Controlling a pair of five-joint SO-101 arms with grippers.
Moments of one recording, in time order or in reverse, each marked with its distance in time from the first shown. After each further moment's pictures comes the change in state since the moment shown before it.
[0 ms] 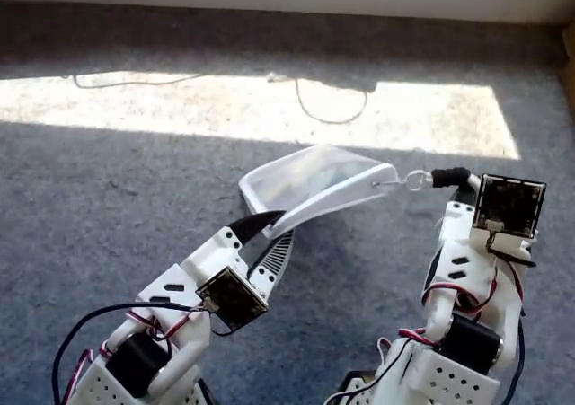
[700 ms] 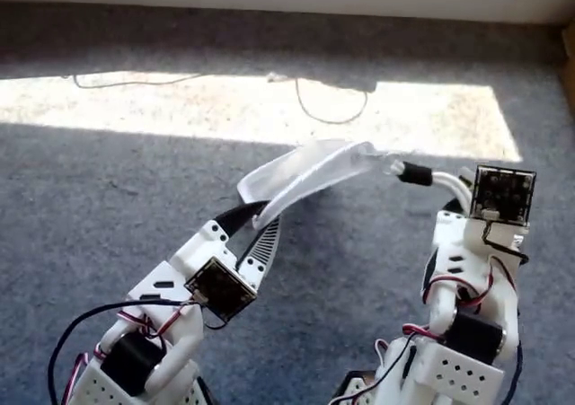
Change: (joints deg) left arm -3.2 -0.3 -0.2 0.3 0.0; right arm -5.7 0.4 -0.4 10.3 -0.4
